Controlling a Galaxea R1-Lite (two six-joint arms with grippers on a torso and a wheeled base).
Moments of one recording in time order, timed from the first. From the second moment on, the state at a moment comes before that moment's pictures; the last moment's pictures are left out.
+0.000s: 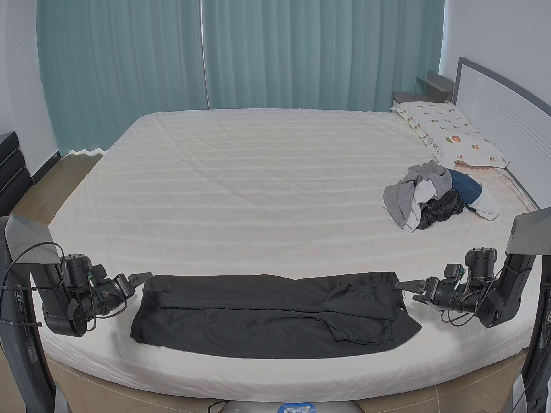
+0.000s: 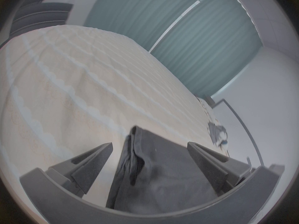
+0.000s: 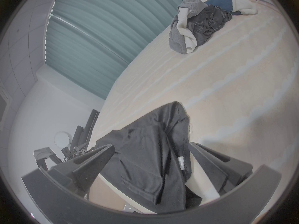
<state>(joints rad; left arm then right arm) 0.21 2.38 -0.54 -1.32 -0.48 -0.54 -0.03 2.31 -0.50 -1.22 0.60 0.53</state>
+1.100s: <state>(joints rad) 0.10 2.43 -0.77 -1.12 -0.20 -0.65 0.01 2.45 -0.73 -1.20 0.54 0.69</state>
